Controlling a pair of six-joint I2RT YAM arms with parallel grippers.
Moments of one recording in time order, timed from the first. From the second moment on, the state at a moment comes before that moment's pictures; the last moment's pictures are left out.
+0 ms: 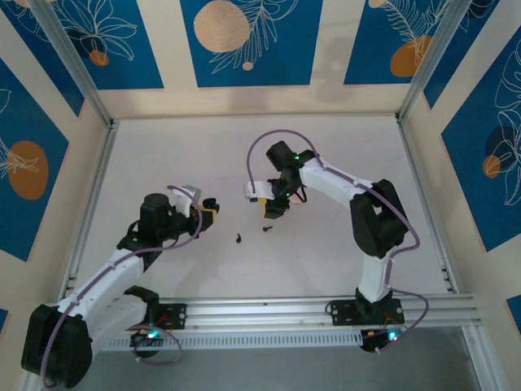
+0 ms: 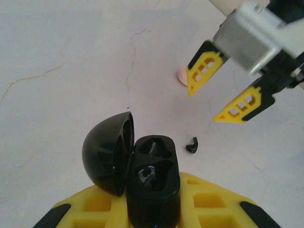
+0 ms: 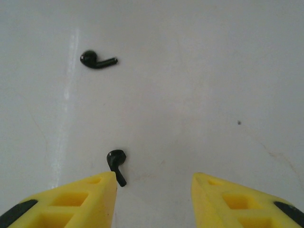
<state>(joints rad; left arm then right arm) -0.33 0.92 0.43 0.00 0.49 -0.18 0.60 1.90 1.43 -0.89 -0.43 -1.09</state>
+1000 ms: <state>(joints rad) -0.30 0.91 0.42 0.00 0.53 -0.19 0.67 2.03 1.43 -0.93 -0.33 -1.13</state>
